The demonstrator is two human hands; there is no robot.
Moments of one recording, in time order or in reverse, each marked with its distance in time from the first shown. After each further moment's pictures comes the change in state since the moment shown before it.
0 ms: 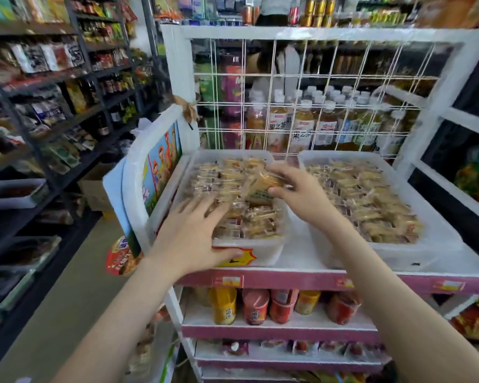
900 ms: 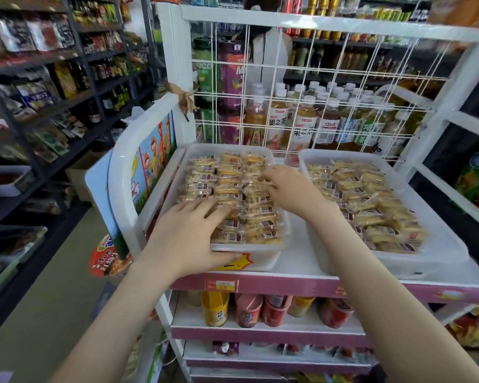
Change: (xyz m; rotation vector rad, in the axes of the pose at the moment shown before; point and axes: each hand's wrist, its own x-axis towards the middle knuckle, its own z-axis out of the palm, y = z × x) left_hand 0.007 -0.002 0.009 -0.036 0.117 0.115; right_hand 0.039 0.013 0.018 -0.636 -0.262 -0.015
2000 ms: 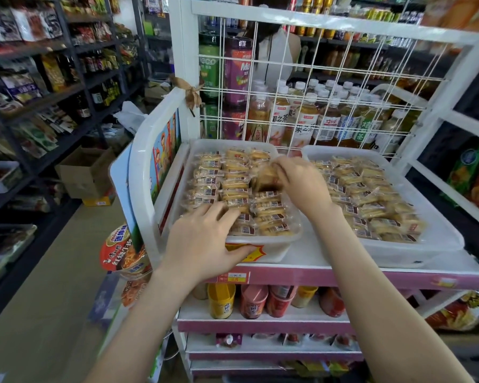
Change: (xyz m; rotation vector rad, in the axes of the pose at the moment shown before) left_hand -0.013 0.006 0.020 -0.070 0.292 -0.046; right_hand -0.006 0.000 0.012 -0.013 0.498 -0.129
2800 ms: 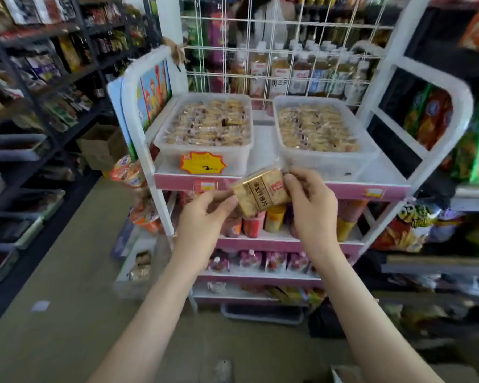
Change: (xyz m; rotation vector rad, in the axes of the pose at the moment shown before) left_hand -0.114 0.170 -0.081 -1.225 0.011 -0.821; right_hand -0.232 -0.081 -0.145 0.789 0.175 0.662
